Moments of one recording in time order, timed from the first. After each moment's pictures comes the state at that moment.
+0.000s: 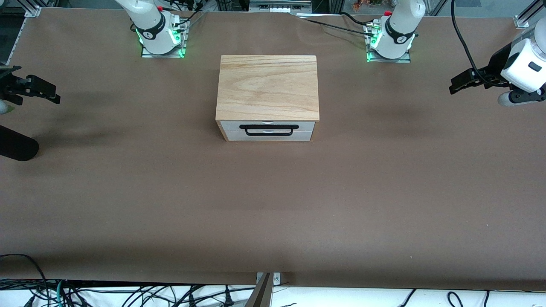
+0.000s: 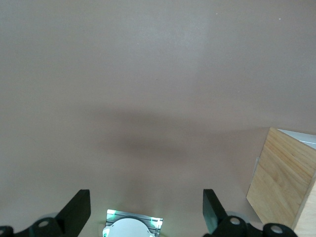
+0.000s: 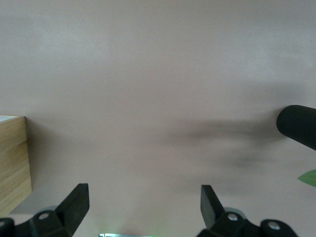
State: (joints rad) left arm 0.01 -0.09 -0.02 -1.73 -0.03 1.47 -0.21; right arm -0.07 0.02 -0.02 -1.62 -0.02 1.55 -0.16
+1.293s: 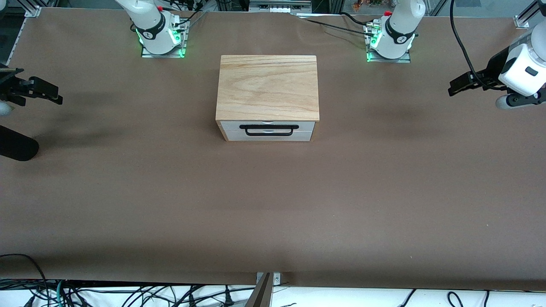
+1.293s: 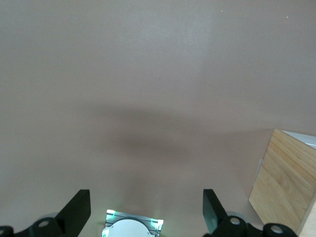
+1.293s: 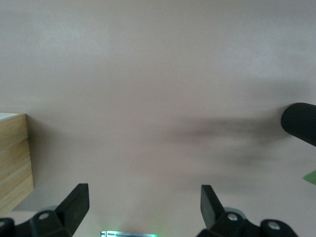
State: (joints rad) left arm 0.02 -0.09 -0.03 -1.78 -0.03 1.51 -0.21; right arm -0.07 0.04 -0.02 -1.62 -0.02 1.55 -0.16
